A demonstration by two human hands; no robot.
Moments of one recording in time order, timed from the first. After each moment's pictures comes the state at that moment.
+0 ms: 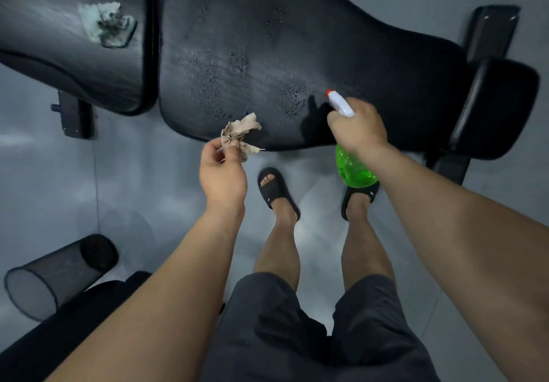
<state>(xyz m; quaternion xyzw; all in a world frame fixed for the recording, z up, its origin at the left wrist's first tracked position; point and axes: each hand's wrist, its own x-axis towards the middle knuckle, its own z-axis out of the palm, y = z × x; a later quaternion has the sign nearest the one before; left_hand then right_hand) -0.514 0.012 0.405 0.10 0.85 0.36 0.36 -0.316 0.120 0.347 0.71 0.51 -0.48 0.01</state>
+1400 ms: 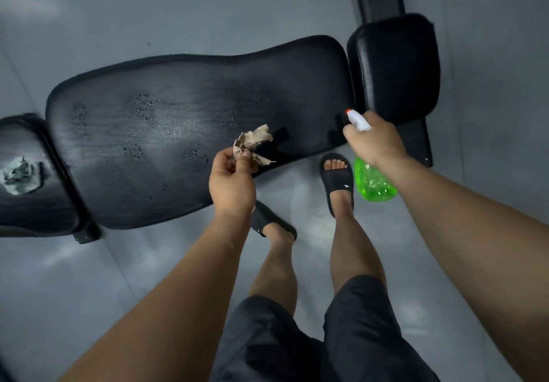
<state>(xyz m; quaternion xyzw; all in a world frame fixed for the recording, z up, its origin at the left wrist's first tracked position) -0.324 0.090 0.360 0.28 0.83 0.20 0.44 -0.079 0.082 0.266 0.81 0.31 -0.50 -0.04</state>
